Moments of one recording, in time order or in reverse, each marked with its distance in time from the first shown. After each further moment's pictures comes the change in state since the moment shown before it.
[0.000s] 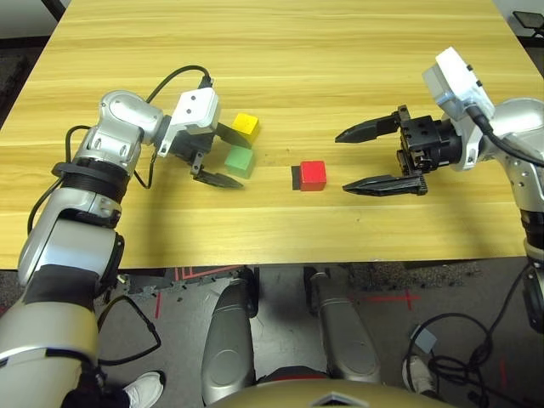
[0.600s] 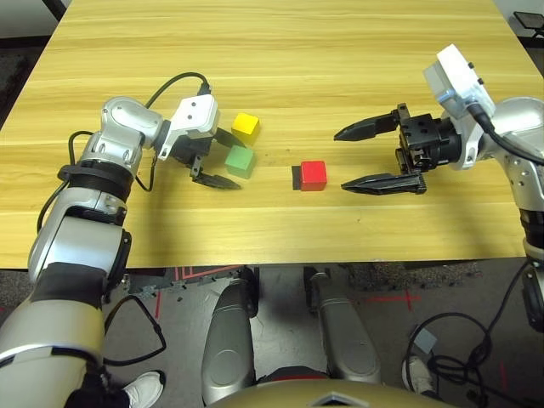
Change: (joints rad) left arm 0.001 -0.041 0.075 0.080 0.050 -0.048 0.010; right arm -0.005 0.003 0.005 0.002 0.004 -0.013 -0.012
